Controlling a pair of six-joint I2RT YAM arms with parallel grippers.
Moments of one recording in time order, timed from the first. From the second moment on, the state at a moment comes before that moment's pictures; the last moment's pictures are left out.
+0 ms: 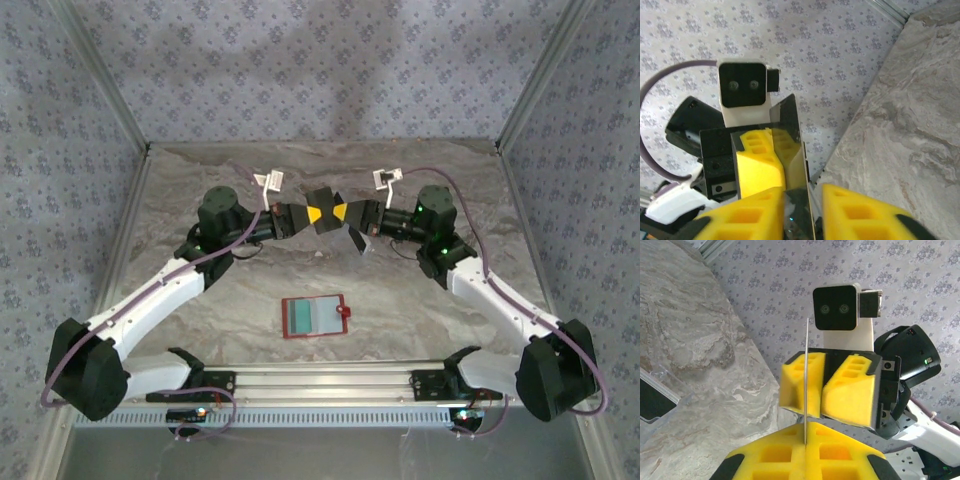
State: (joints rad) left arm -0.57 1.20 0.86 0.27 0.71 -0.95; right arm 0.46 1.19 0.82 0.34 -0.81 0.95
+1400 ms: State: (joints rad) left arm -0.67 1.37 0.66 -0.38 0.65 -0.80; right arm 0.97 1.43 0.76 -0.47 -0.02 0.63
